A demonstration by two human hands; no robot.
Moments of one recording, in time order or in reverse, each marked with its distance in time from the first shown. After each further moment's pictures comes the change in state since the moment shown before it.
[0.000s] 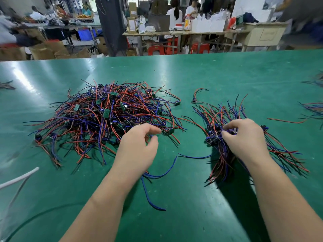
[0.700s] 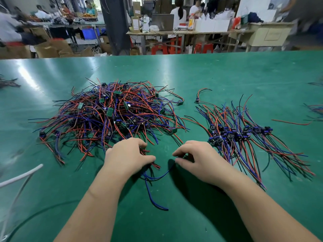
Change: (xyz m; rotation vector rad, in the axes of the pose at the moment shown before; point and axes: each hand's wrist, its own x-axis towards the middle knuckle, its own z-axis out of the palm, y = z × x) left_hand 0.007 -0.024 -0.012 0.503 -0.299 -0.347; right_hand -0.050 -0.055 0.031 0.188 -0.524 -0.547
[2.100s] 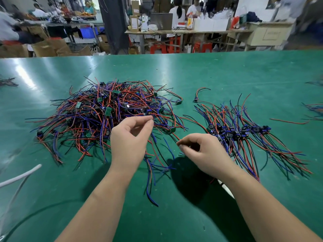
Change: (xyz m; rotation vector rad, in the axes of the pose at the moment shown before) left_hand -0.004 0.023 0.002 -1.017 0.488 0.310; right_hand 0.000 -0.001 -0.009 0.258 0.192 0.163
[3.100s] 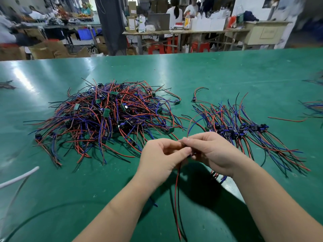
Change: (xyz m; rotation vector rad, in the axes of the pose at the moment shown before) left_hand -0.039 0.003 0.034 -0.204 -0.452 -0.357; right_hand 0.002 -0.009 -0.013 0.802 -0.216 0.392
